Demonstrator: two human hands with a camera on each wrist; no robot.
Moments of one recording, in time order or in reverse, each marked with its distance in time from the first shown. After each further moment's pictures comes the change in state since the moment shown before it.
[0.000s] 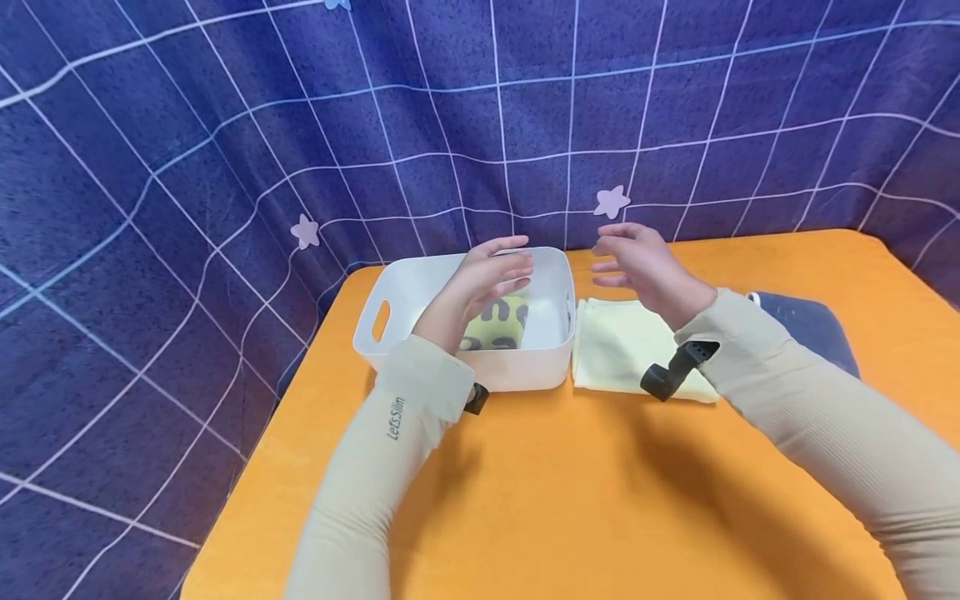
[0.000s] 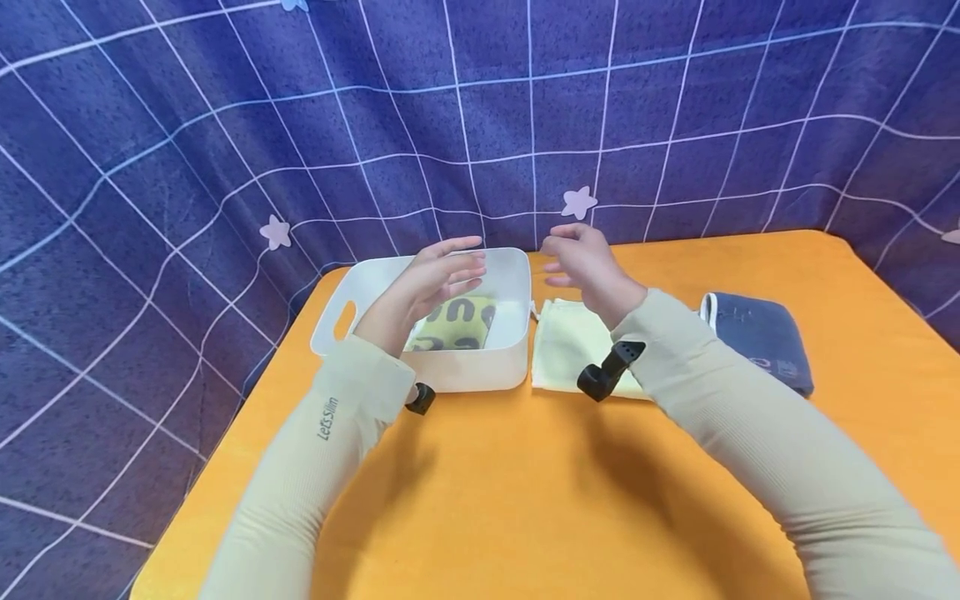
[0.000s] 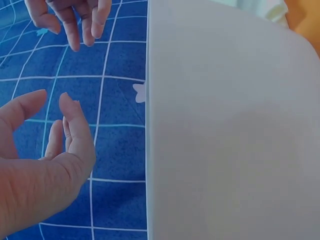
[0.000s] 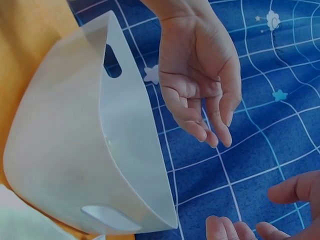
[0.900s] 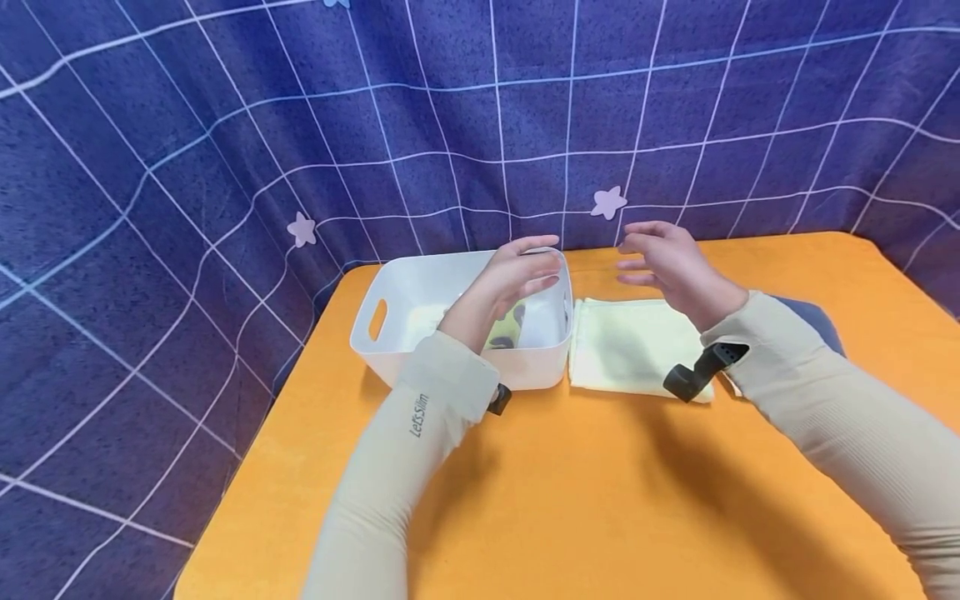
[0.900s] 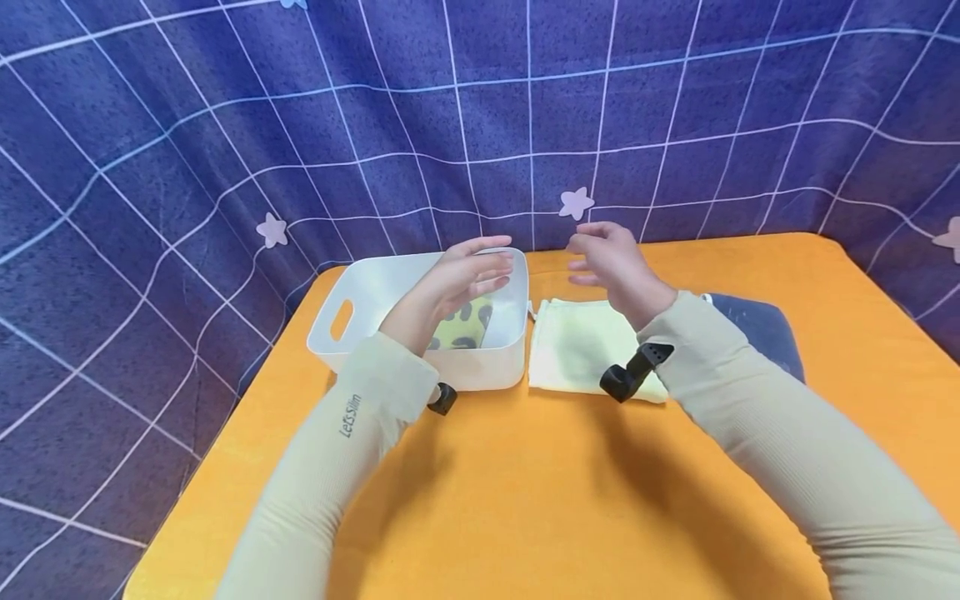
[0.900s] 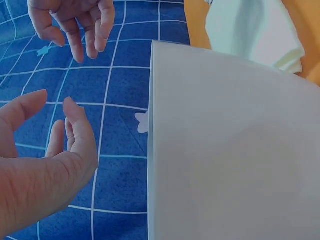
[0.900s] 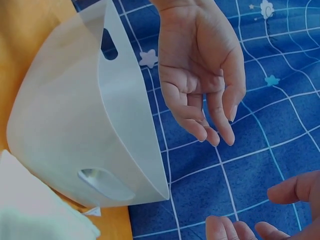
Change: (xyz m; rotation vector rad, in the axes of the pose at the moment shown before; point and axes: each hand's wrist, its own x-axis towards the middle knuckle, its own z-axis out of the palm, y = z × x) left_hand 0.005 -0.006 0.032 0.006 -0.052 -0.002; right_hand -0.009 0.002 -0.028 -0.002 0.013 -0.033
